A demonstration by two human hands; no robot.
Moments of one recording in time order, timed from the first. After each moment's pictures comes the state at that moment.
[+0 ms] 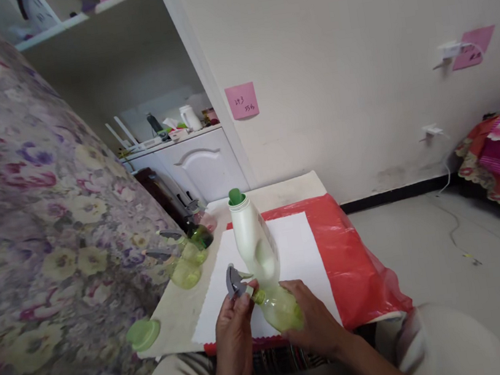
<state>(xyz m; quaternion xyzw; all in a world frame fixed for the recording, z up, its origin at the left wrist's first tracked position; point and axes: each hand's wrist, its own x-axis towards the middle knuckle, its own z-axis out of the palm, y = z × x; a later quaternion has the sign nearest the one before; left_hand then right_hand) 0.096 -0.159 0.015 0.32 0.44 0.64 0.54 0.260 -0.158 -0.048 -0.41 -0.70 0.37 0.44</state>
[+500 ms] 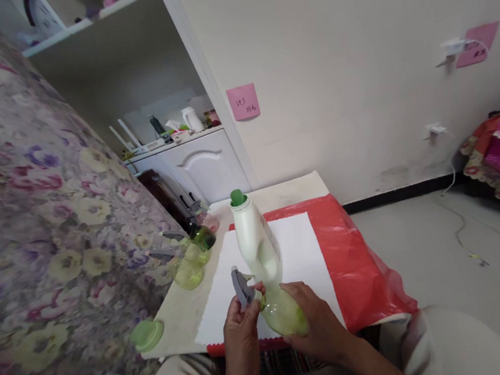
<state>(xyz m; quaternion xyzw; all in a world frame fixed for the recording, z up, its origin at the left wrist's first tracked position) 0.097 -0.158 -0.002 0.35 0.45 0.63 0.52 0.262 -0.160 -0.047 -0.39 -0.74 0.32 0.45</state>
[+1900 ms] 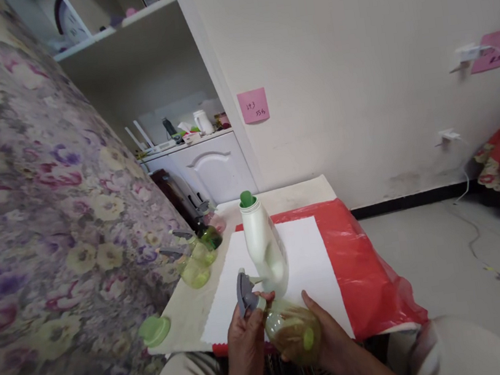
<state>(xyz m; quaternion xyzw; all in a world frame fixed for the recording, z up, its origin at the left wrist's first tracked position) 0.091 -0.172 0.009 0.38 0.41 0.62 0.56 0.239 -0.166 -0.050 -0.15 -0.15 0.89 0.40</state>
